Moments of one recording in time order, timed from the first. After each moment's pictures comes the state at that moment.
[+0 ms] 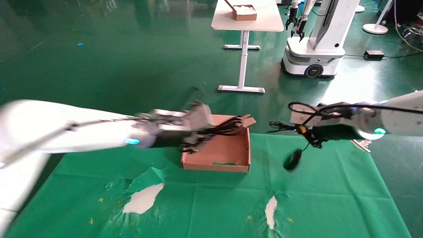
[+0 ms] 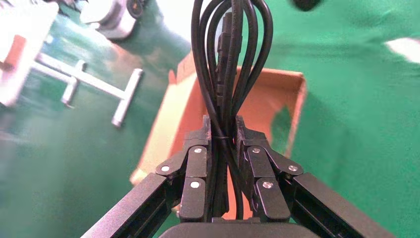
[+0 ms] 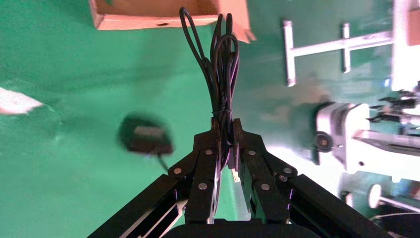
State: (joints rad) left arm -1.58 1.25 0.67 -0.85 1.95 0.97 -0.20; right arm 1.65 -0.94 -0.70 1.10 -2.13 -1.22 0.41
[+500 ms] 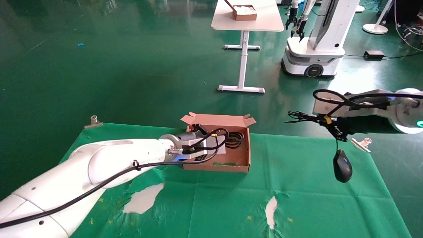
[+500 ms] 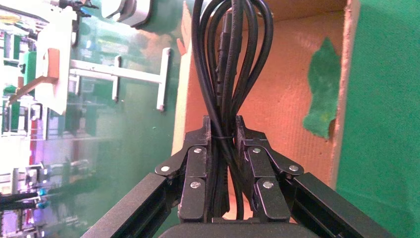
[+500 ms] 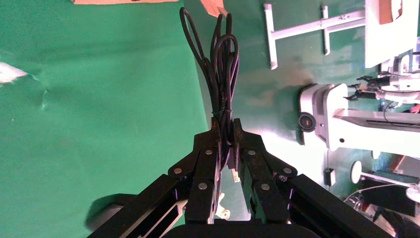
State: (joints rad) left arm -1.56 1.37 0.98 -0.68 1.97 0.59 -0.07; right arm 1.69 -0.85 -0.67 1.27 -2.16 -1.29 0.51
